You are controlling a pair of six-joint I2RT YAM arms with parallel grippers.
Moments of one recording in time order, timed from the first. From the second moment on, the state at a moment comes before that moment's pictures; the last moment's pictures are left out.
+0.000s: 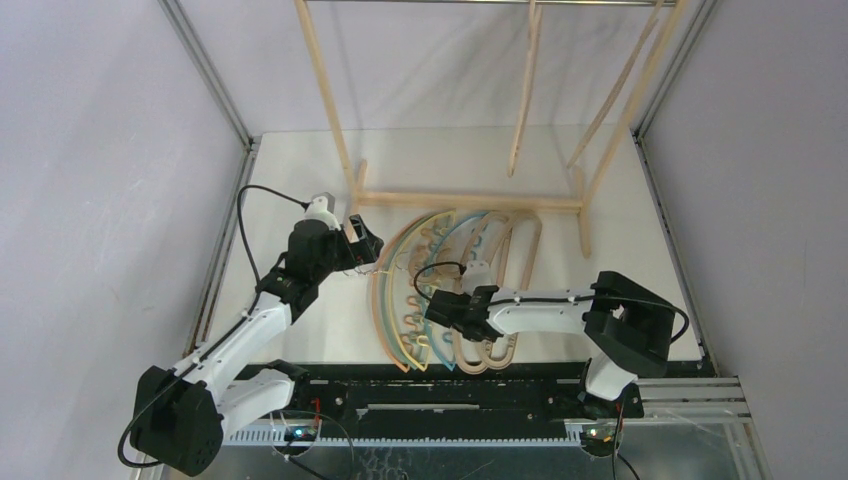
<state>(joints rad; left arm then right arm) -0.38 1.01 0.59 -0.07 -0.02 -0.53 1.15 1.63 0.89 -0.70 0.57 1.04</state>
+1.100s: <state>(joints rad) -0.38 0.96 0.59 -0.07 -0.02 -0.54 1.16 1.48 1.55 -0.73 0.50 0.67</state>
